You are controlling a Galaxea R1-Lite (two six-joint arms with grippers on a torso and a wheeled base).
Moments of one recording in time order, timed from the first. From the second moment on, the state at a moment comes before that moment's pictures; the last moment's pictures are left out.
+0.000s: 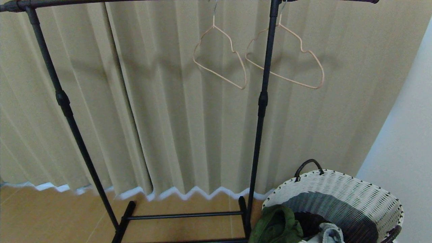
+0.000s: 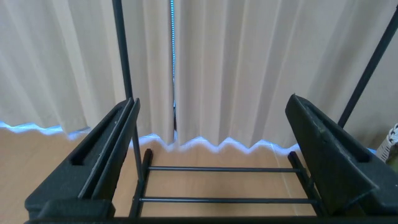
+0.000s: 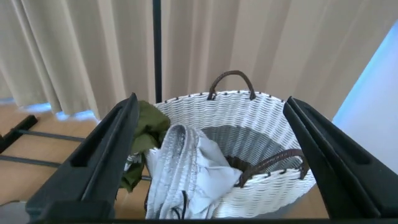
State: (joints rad) left arm 0.00 0.01 0.00 -0.04 0.06 -0.01; right arm 0.00 0.00 -0.03 0.07 0.12 -0.03
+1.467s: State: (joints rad) left arm 0.00 0.01 0.00 -0.04 0.06 -0.01; right arm 0.09 1.30 -0.27 -0.10 0.04 -0.49
